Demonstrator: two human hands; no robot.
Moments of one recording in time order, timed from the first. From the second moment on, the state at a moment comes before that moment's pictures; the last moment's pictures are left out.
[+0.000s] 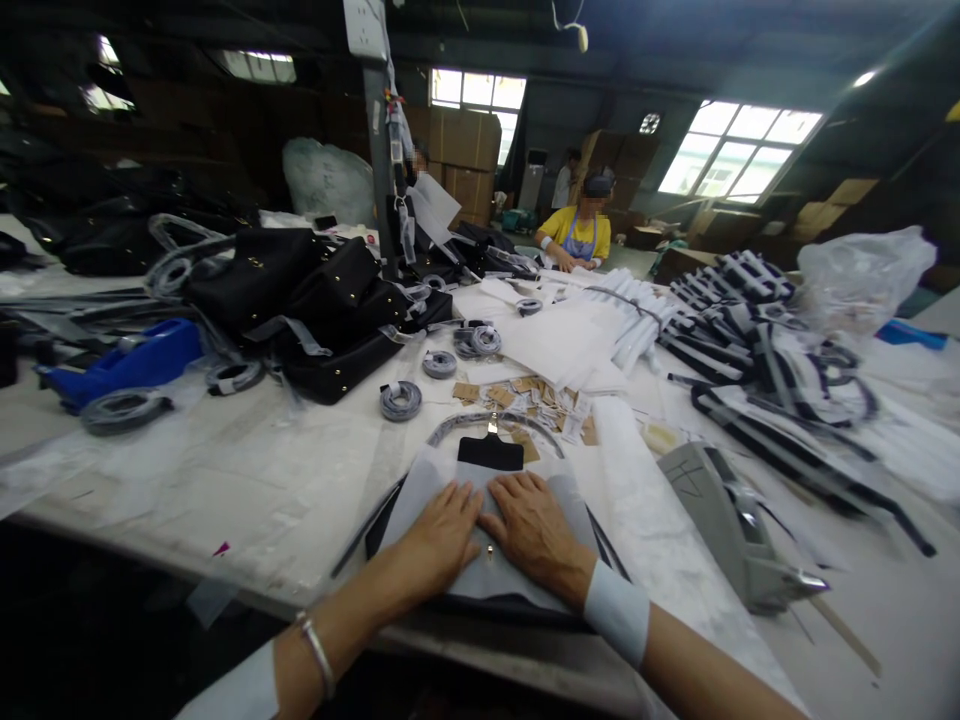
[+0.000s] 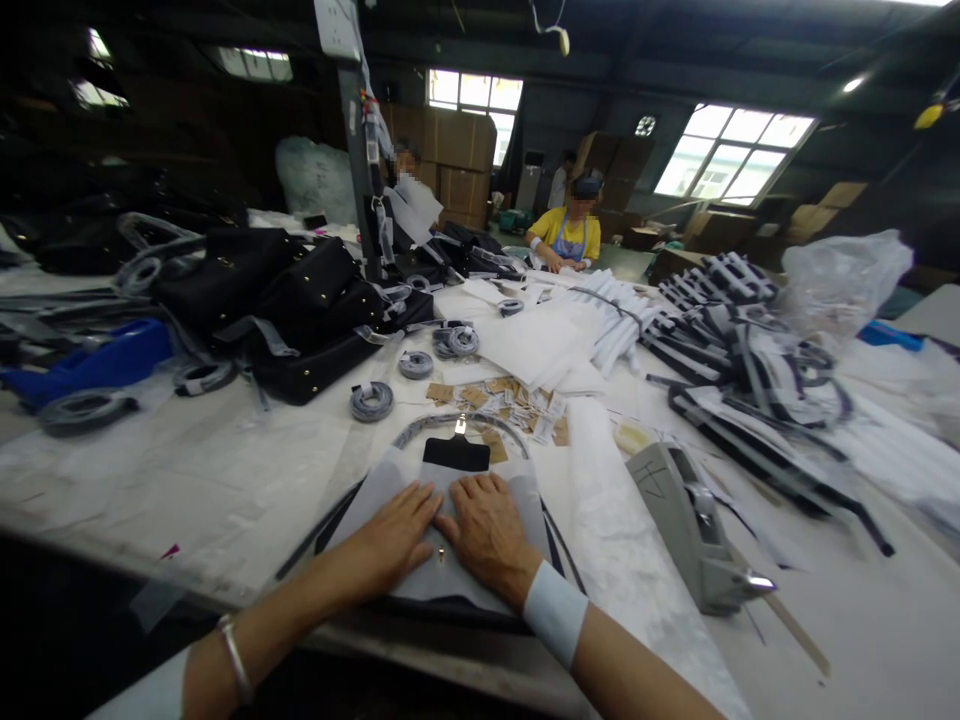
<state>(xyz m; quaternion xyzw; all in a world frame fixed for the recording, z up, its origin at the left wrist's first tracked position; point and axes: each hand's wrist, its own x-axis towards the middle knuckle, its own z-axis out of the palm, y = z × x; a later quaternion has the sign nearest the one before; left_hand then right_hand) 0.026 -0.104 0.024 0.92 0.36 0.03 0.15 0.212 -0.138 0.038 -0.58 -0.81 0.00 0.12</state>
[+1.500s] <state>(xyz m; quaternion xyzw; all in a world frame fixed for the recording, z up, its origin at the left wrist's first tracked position) 0.042 -0.088 0.018 0.88 0.44 0.19 0.03 0.240 -0.106 0.003 -0.66 -0.66 0.12 0.33</state>
